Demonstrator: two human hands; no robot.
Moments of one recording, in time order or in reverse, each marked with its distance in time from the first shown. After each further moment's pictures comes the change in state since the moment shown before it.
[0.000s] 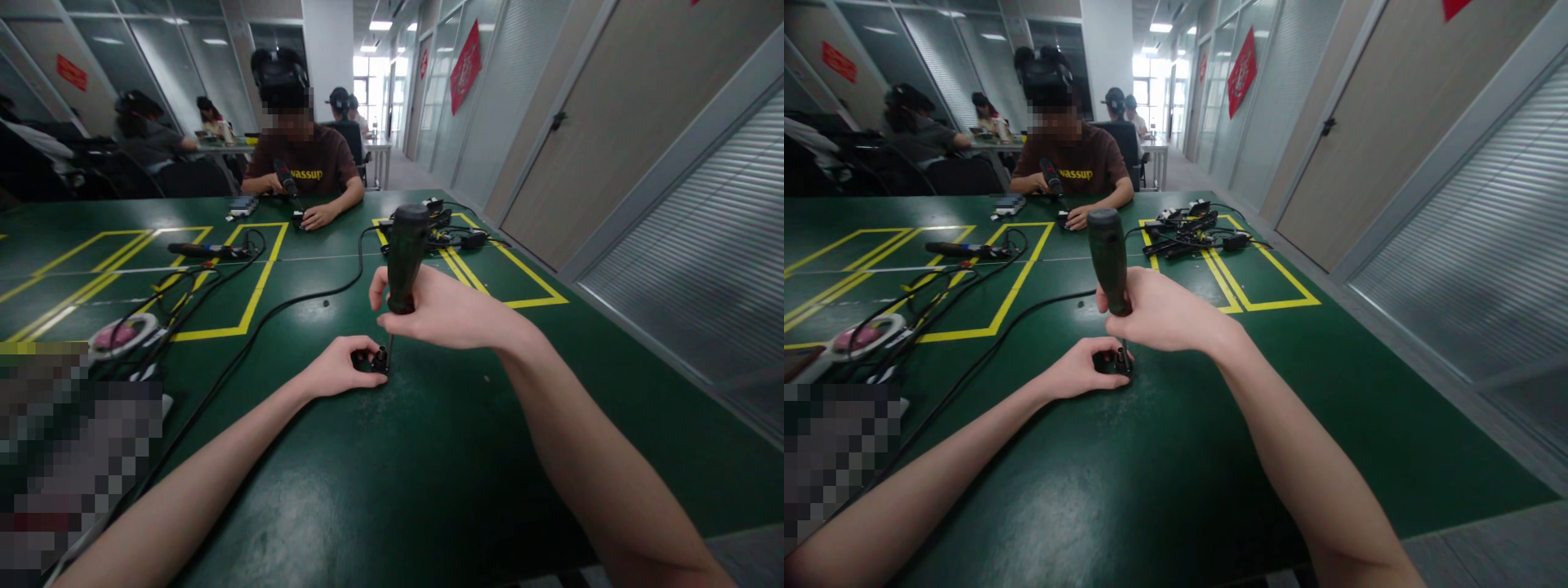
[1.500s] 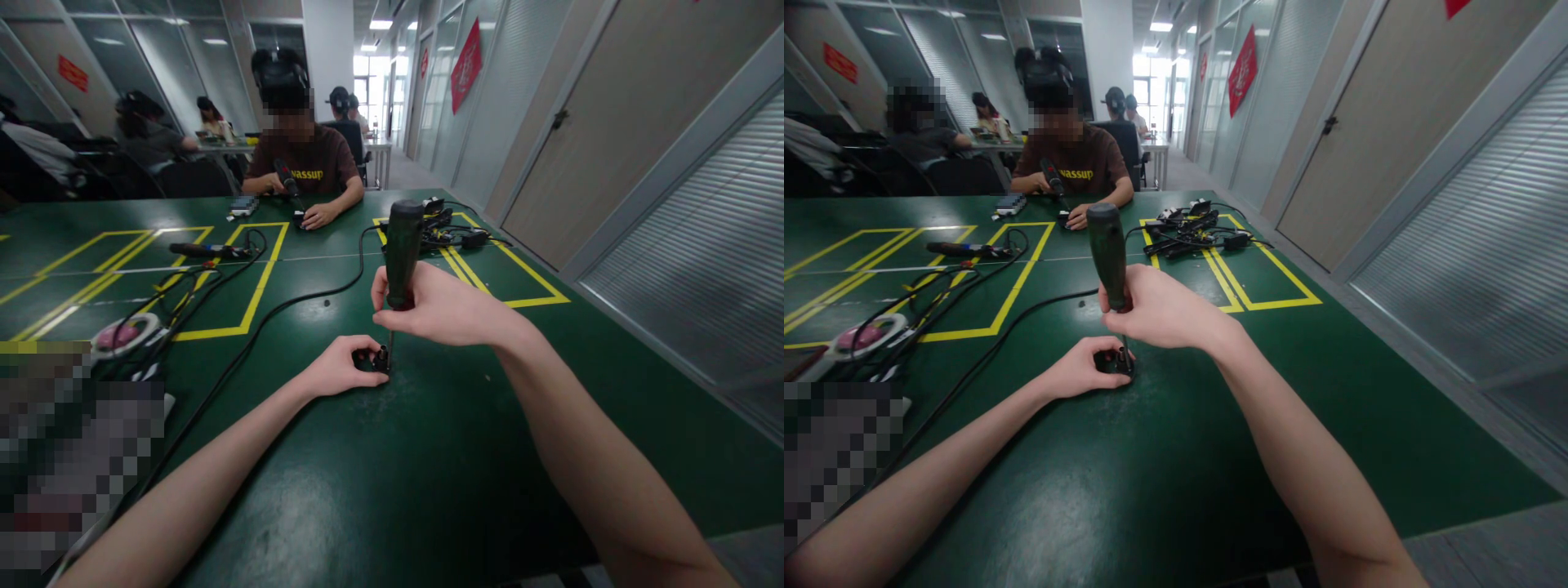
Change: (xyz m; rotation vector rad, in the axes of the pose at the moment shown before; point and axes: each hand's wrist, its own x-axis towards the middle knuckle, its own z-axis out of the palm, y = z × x) left_hand 0.000 -0.002 0.001 0.000 -0.001 0.004; right_hand 0.004 0.003 0.003 0.004 0.016 -0.009
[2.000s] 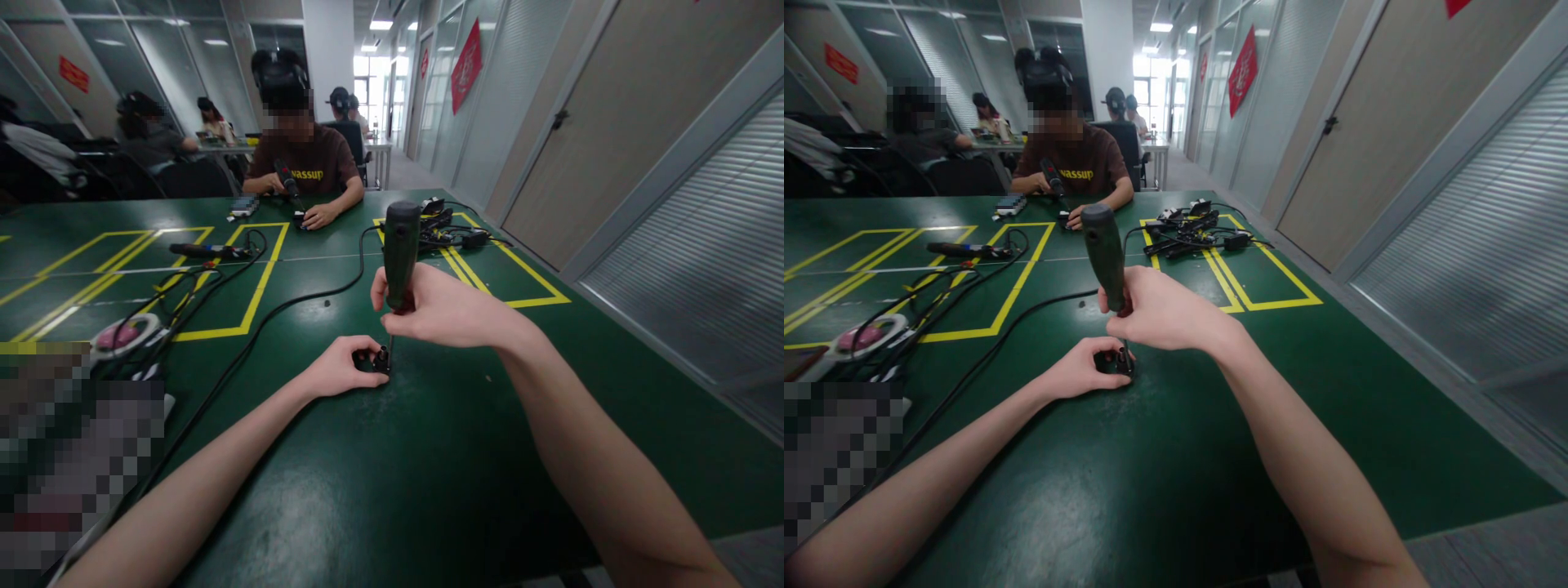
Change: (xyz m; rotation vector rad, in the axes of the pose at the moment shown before) left_hand 0.000 0.003 0.000 0.004 0.008 0.002; right_hand -0.002 0.000 -0.001 0.031 -0.024 0.011
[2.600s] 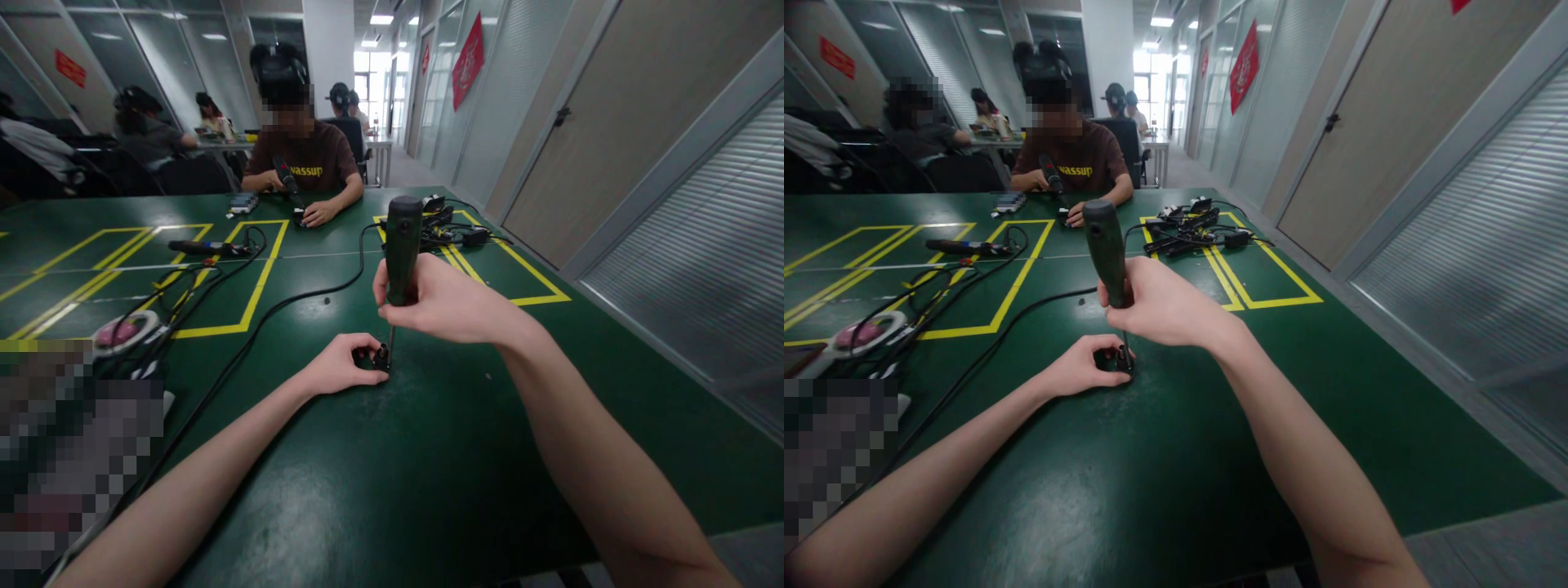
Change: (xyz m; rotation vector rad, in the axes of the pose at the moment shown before) left_hand 0.000 -0.001 -0.001 -0.001 -0.012 -0.002; right_hand 0.002 0.000 0.001 0.062 0.066 -0.049
